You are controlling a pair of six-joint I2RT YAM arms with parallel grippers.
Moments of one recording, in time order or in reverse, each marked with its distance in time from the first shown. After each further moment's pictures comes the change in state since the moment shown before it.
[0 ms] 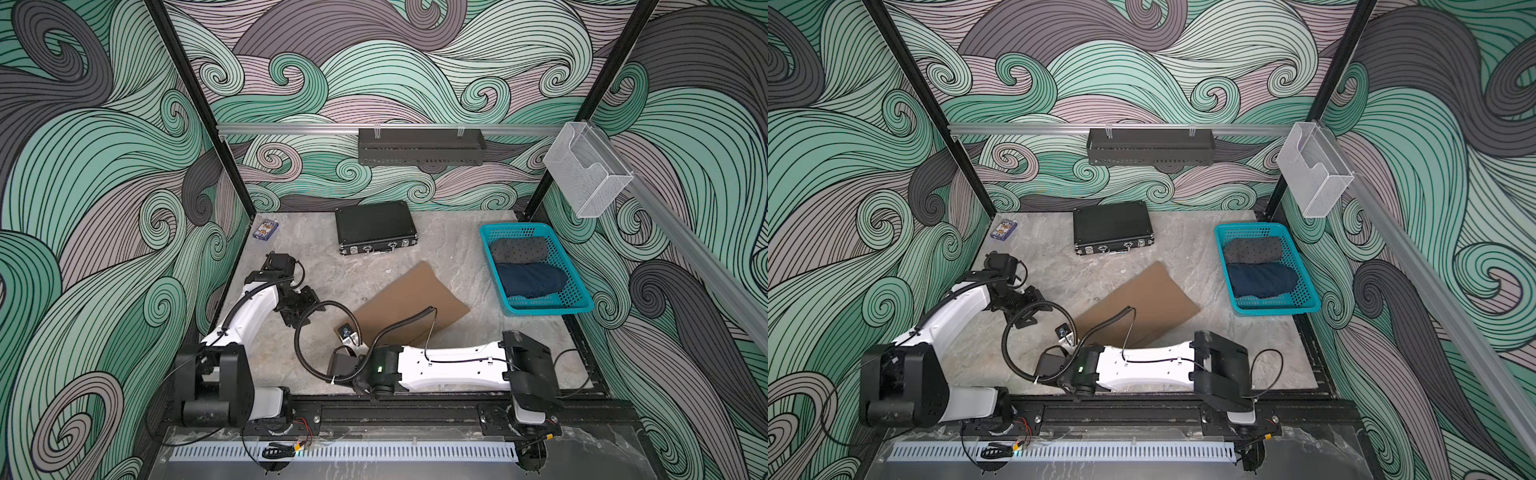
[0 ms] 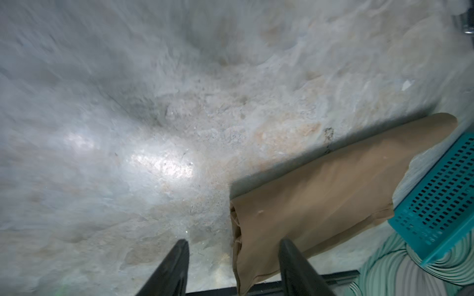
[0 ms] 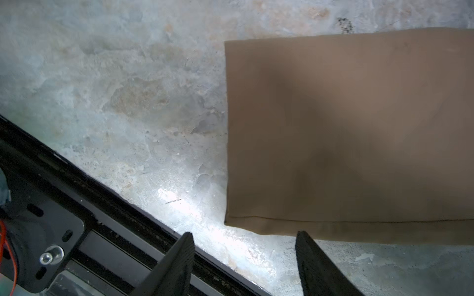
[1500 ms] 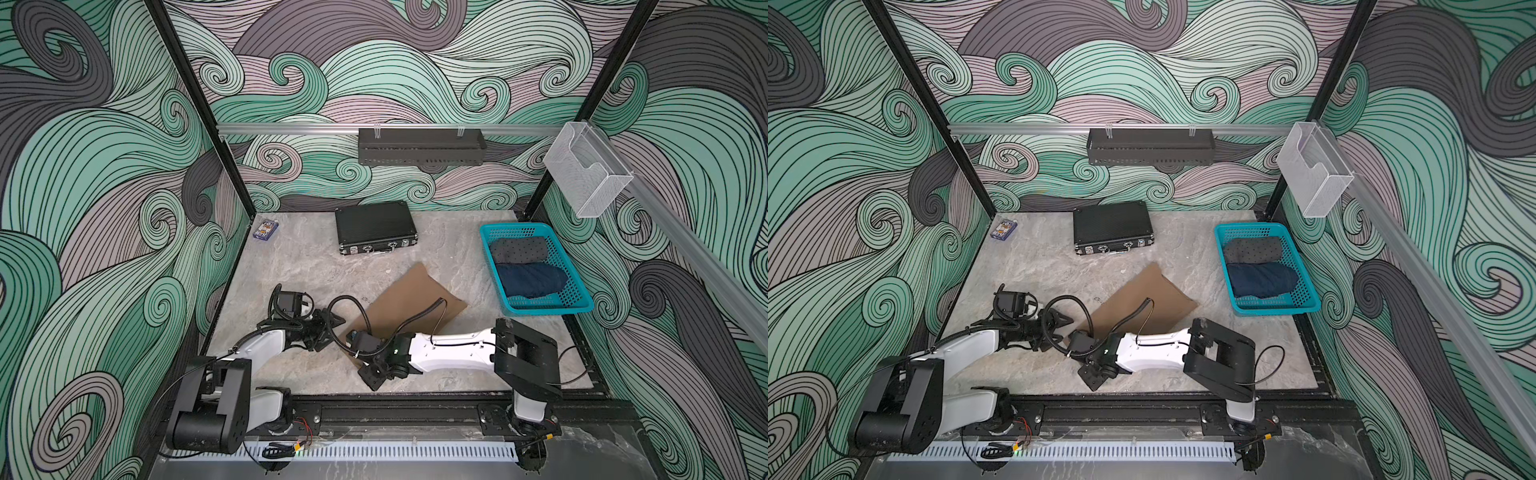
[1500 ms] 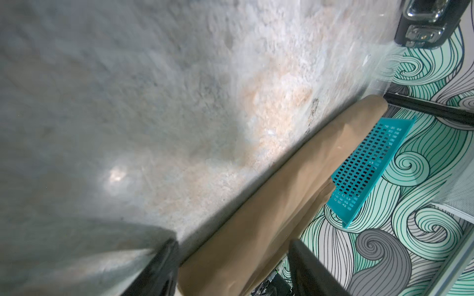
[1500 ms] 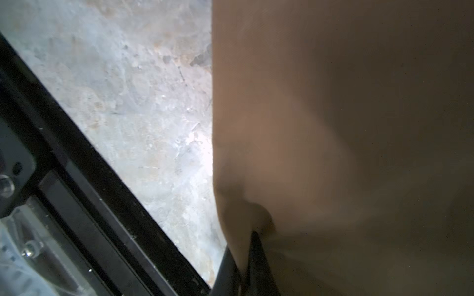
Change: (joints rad) left arm -0.068 -0.124 -0.503 0.716 0.259 -0.321; right arm -0.166 -0.054 -0.325 0.360 -0.454 -0.306
